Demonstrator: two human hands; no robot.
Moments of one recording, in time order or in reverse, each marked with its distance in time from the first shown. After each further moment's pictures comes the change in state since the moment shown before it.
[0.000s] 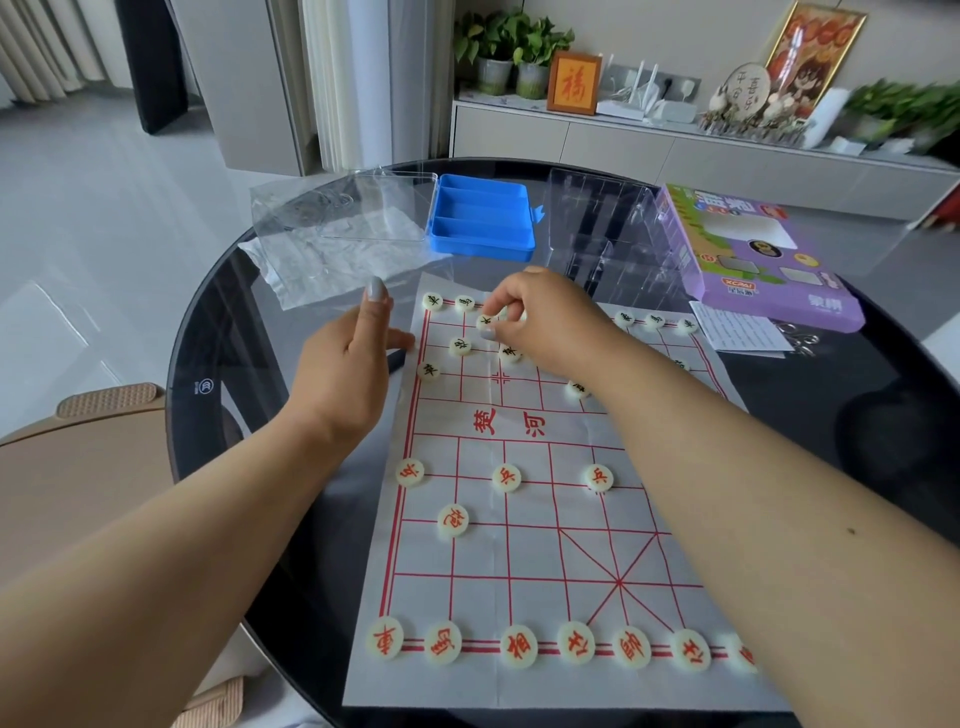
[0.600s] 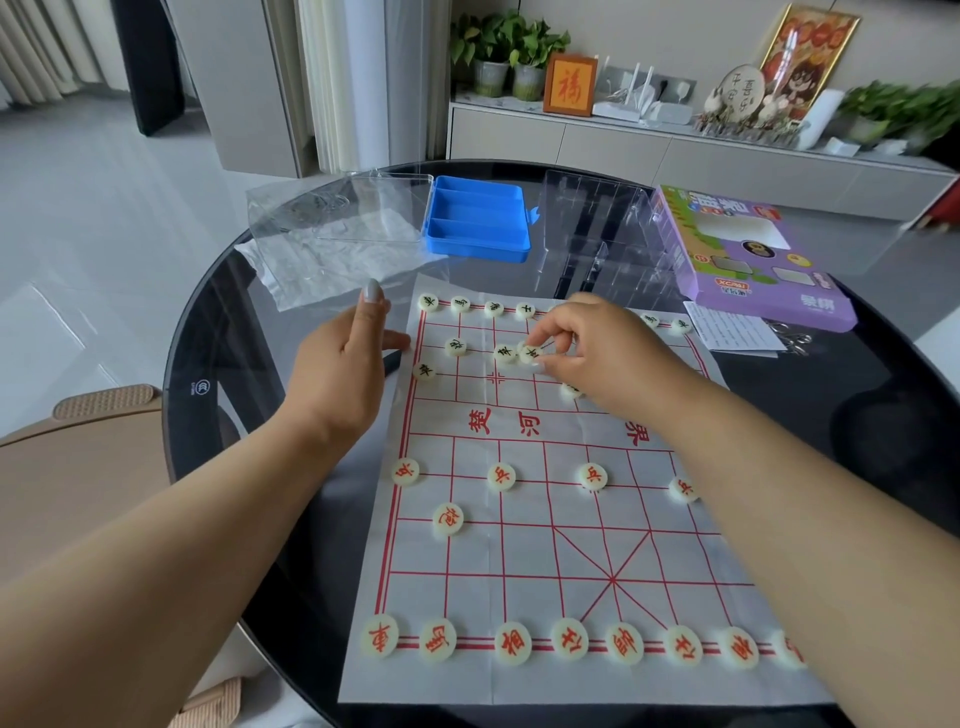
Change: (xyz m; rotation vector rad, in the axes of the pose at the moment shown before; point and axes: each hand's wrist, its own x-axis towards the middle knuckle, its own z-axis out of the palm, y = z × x) left_hand -0.001 0.000 0.000 0.034 0.010 0.013; right_hand -0.044 0.029 -0.016 0.001 -0.001 -0.027
